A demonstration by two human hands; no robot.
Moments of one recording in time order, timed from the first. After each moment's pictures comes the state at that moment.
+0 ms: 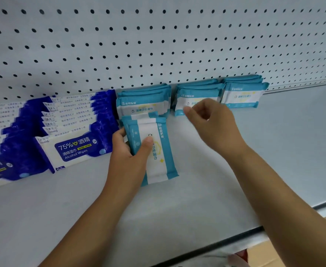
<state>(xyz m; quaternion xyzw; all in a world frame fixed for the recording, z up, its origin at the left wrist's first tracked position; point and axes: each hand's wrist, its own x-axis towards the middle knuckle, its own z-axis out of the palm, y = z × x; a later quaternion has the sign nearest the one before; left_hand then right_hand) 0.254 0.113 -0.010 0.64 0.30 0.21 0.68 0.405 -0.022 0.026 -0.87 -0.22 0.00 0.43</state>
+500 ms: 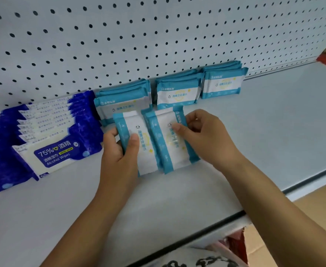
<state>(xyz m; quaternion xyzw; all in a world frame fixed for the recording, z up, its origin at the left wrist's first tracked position) 0.252 0.093 -0.006 0.69 0.27 0.21 0.64 0.374 -0.059 0.015 -0.84 -0.16 0.11 0.50</state>
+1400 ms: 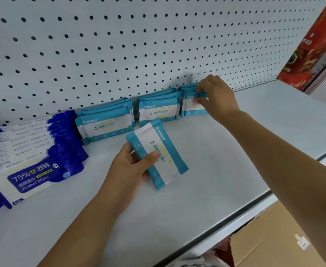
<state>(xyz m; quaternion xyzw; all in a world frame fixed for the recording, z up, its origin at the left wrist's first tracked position) 0.291 0.077 -0.006 0.55 0.20 0.04 0.81 0.550 -0.110 0.021 -0.90 -0.32 -0.25 0.15</state>
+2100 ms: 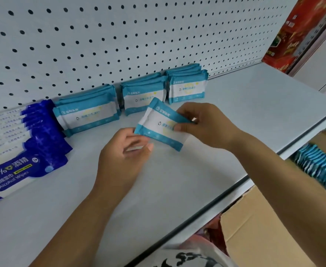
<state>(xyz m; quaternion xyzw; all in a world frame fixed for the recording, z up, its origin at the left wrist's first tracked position) 0.281 0.069 -0.009 0.78 0.14 0.14 0.60 0.414 -0.125 0.034 -0.89 -0.29 0.07 0.35</state>
